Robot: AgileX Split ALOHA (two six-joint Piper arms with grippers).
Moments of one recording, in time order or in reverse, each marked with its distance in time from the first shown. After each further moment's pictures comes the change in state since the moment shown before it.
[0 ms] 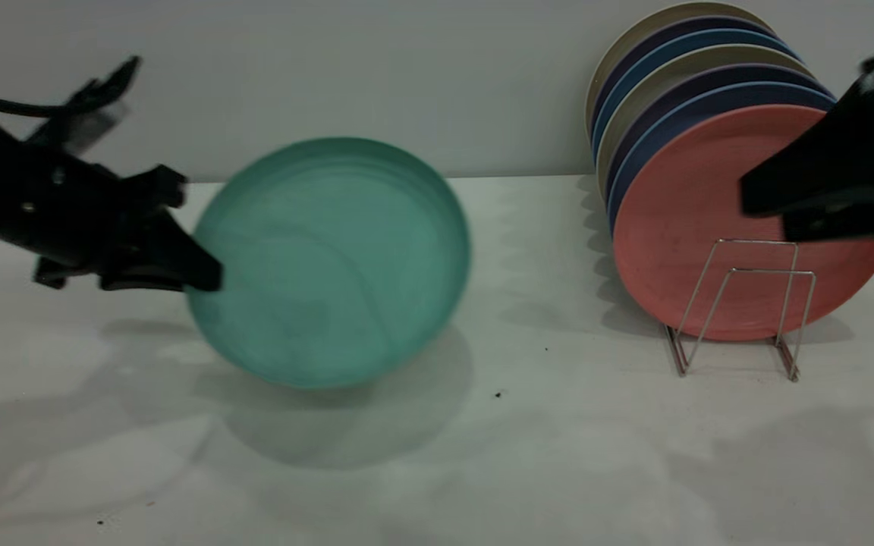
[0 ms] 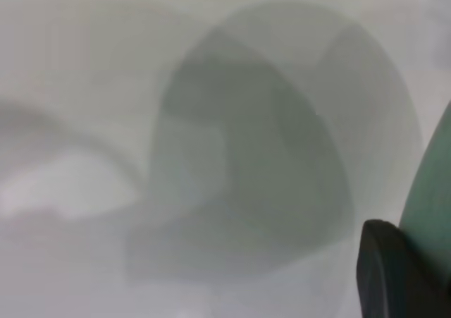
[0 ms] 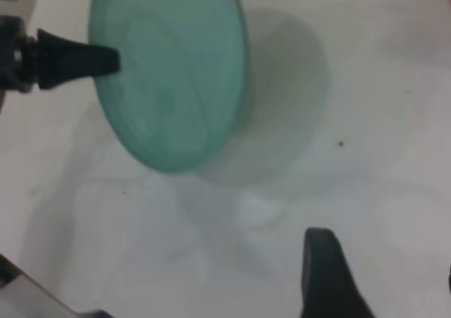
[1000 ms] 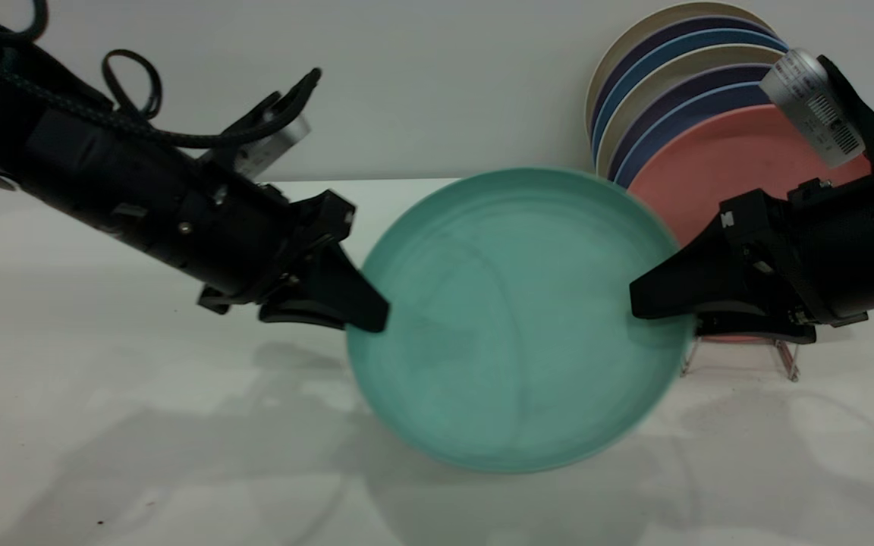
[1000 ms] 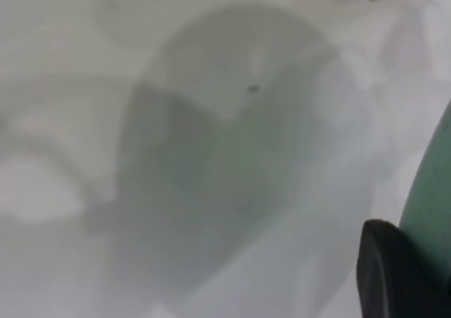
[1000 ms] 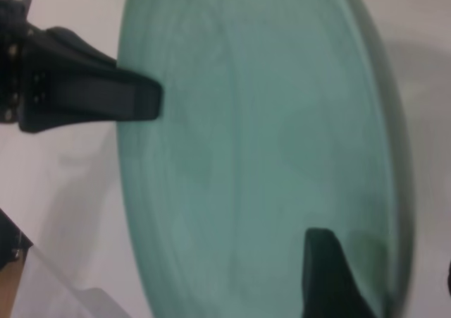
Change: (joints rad) left arm -0.288 0.000 0.002 -0.048 0.077 -0.034; right arm 0.106 0.323 -0.051 0.231 0.053 -0.279
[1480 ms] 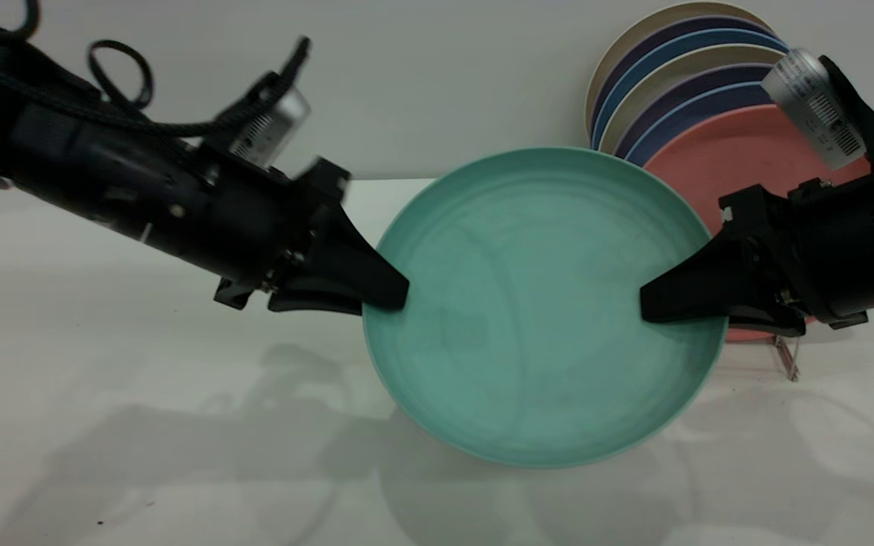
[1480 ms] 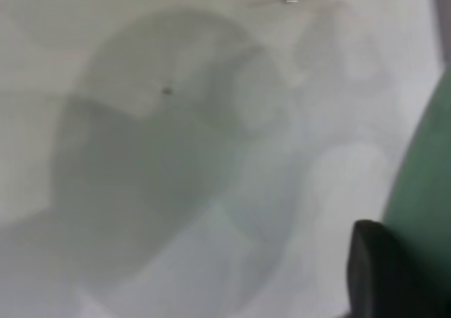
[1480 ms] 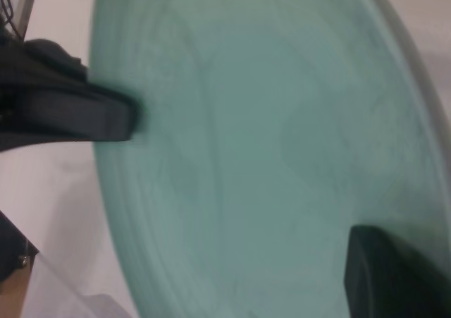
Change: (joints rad) left arm 0.047 0.000 0.000 -0.046 0.180 0.030; right arm 0.000 0.001 0.000 0.006 -0.002 0.015
